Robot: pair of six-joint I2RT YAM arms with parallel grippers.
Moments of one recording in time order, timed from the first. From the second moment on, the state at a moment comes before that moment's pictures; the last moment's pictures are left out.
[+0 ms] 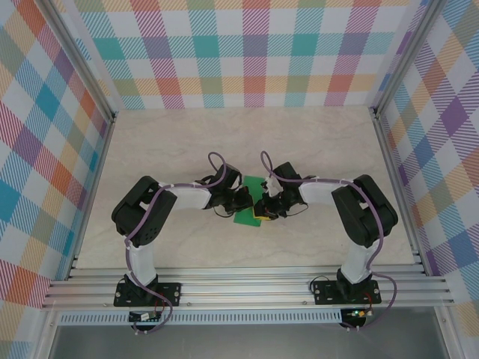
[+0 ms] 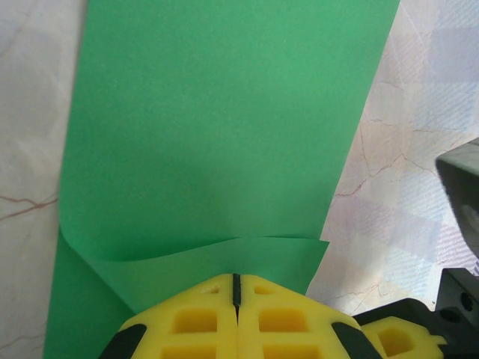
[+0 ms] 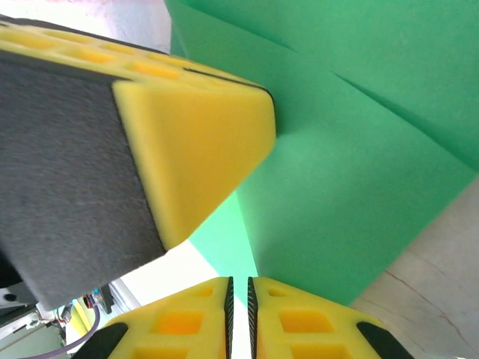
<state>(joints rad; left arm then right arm) -0.66 1.90 1.00 -0.03 0.40 -0.89 0.53 1.80 0.91 -0.31 -0.74 0.54</state>
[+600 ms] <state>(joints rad) -0.66 1.90 1.00 -0.03 0.40 -0.89 0.53 1.83 0.89 -0.31 -0.77 0.54</state>
